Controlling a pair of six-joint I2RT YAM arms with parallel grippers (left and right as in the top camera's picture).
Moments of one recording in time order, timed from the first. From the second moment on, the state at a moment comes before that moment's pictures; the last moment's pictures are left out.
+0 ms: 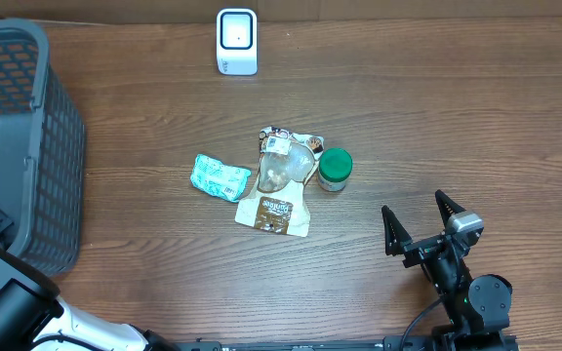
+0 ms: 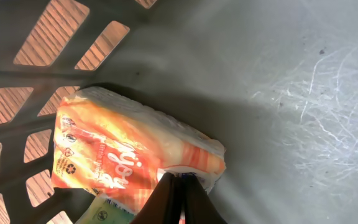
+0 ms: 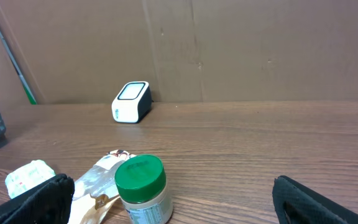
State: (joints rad) left arm 0.90 1.93 1.36 -0.76 -0.24 0.02; right arm 0.12 0.01 0.02 -0.02 -0.20 0.15
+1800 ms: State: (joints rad) left arm 0.83 1.93 1.31 -0.68 -0.33 -0.03; right arm 0.12 0.01 0.02 -0.02 -0.20 0.15
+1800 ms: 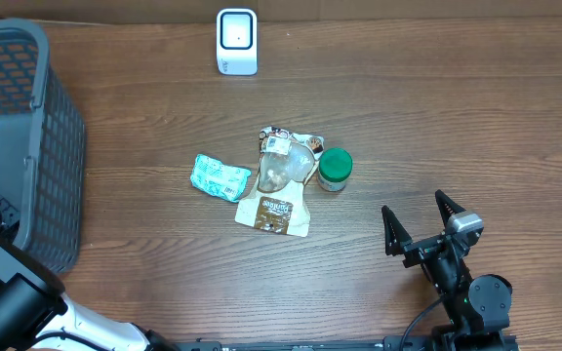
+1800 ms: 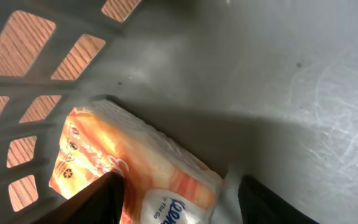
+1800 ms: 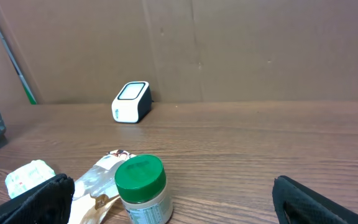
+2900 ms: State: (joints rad) left arm 0.62 1.70 1.81 -0.96 -0.19 -0.07; right arm 0.12 0.01 0.02 -0.02 -0.20 0.15
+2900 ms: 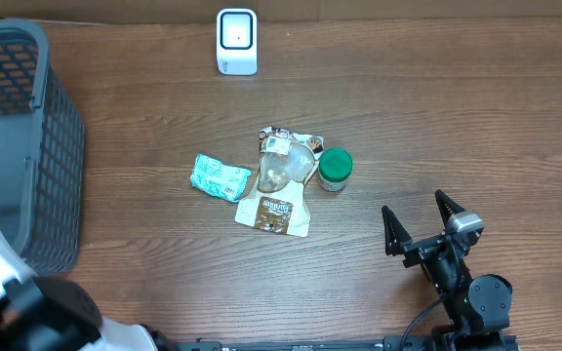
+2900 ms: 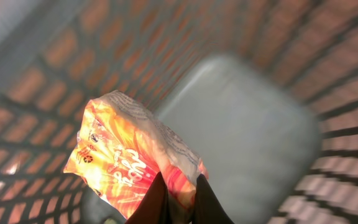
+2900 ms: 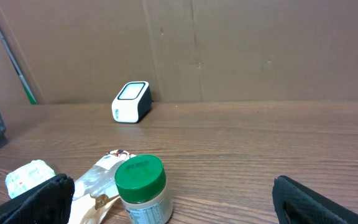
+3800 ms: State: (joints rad) left arm -0.20 1.62 1.51 -1.17 -0.03 -0.13; right arm 0.12 0.01 0.02 -0.02 -0.20 0.15
